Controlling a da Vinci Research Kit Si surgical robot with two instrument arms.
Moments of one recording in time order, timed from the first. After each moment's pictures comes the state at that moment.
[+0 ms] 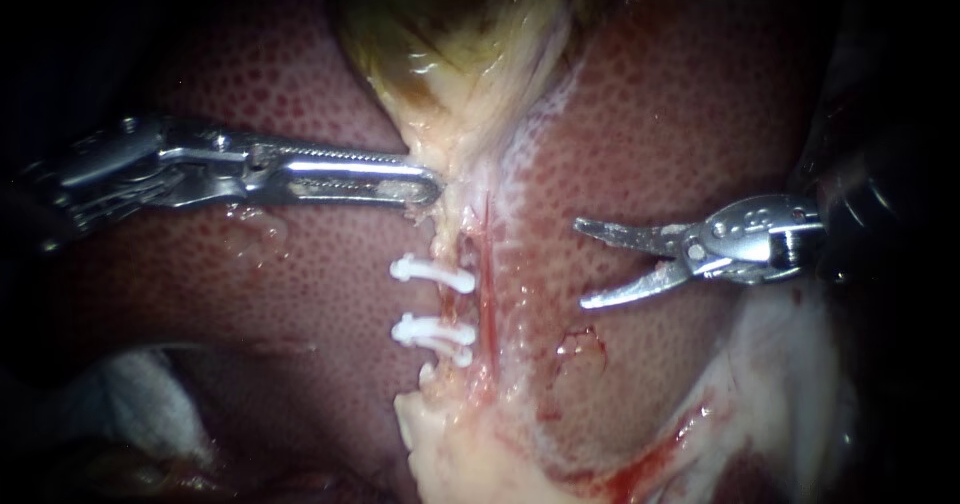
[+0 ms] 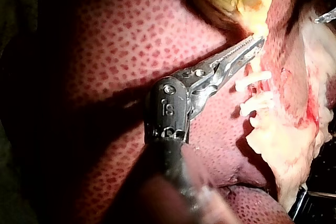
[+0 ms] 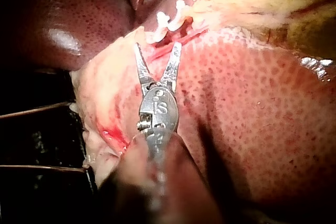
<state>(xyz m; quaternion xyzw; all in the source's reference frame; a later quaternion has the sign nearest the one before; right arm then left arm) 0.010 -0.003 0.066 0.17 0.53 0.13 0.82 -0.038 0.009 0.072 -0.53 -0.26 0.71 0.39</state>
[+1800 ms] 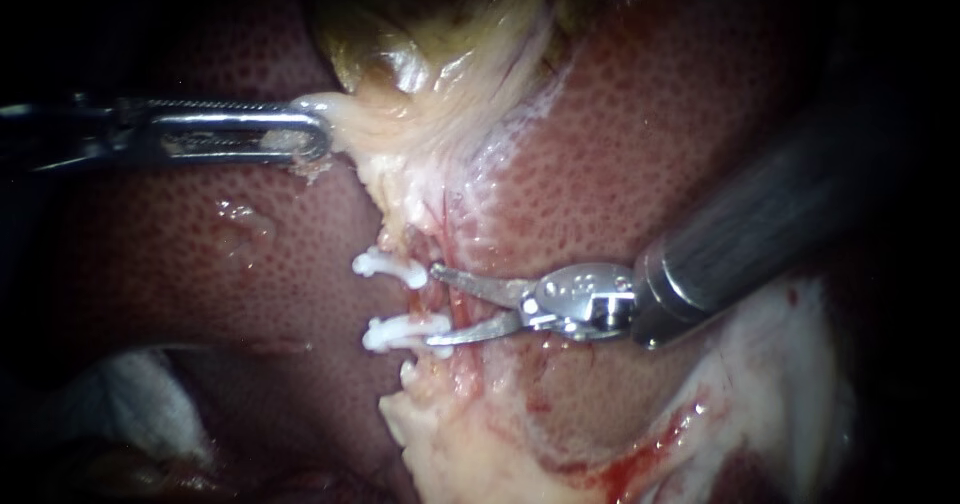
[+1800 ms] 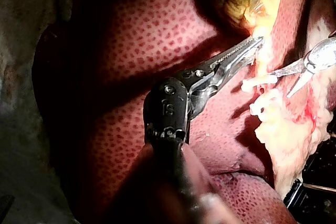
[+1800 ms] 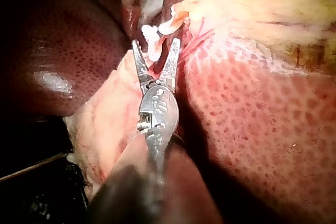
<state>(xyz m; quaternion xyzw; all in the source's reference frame) 0.022 -0.010 0.078 0.24 0.51 0.14 0.82 -0.030 0.011 0.061 -0.55 -0.25 0.69 0.40</state>
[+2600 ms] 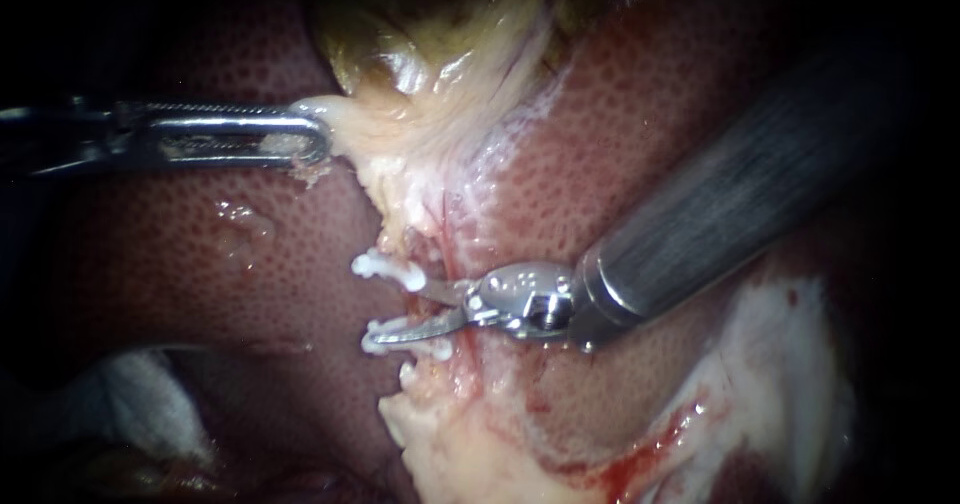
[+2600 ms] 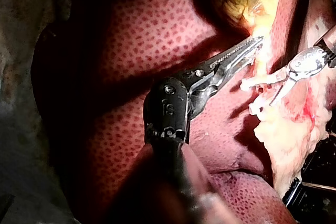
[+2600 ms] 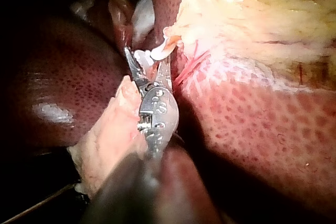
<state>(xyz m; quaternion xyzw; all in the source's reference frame) 0.026 -0.010 0.078 0.32 0.46 0.13 0.81 -0.030 0.011 0.061 -0.55 -0.25 0.69 0.40</state>
